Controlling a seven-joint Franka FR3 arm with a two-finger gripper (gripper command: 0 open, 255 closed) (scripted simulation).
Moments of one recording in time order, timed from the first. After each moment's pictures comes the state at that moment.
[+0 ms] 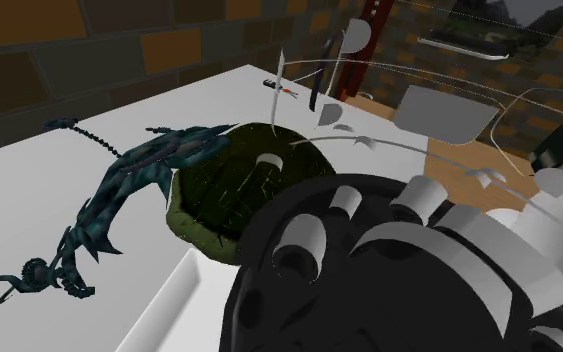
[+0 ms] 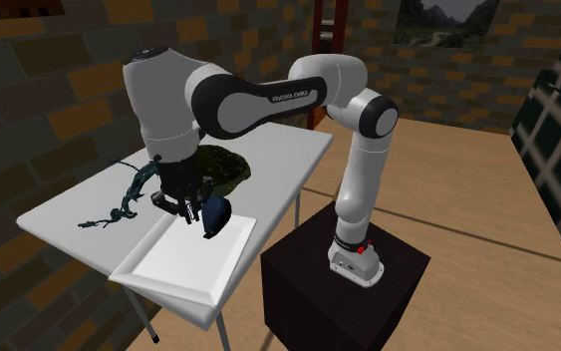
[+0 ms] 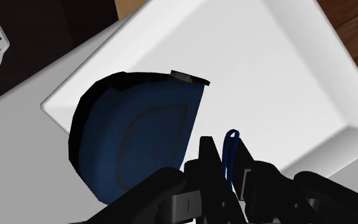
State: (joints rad) arm 0.28 -0.01 1.04 -1.52 0.02 1.50 1.52
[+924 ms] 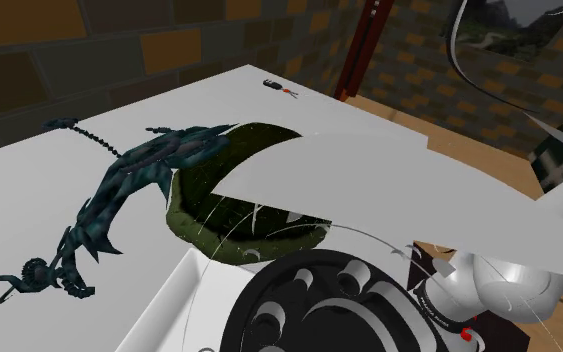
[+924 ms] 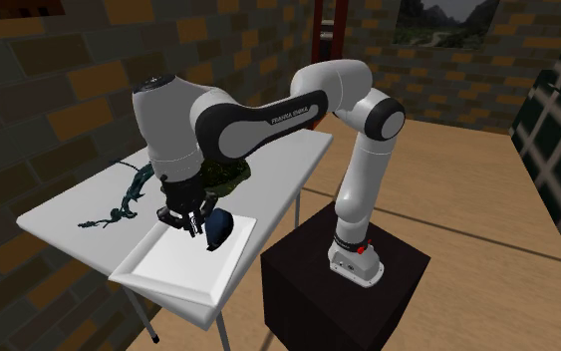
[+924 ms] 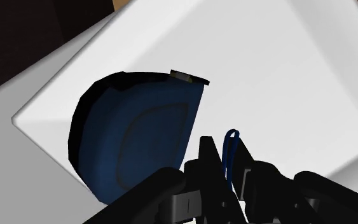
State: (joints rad) arm 0.27 -0.07 1.02 -1.67 0.07 1.62 1.48
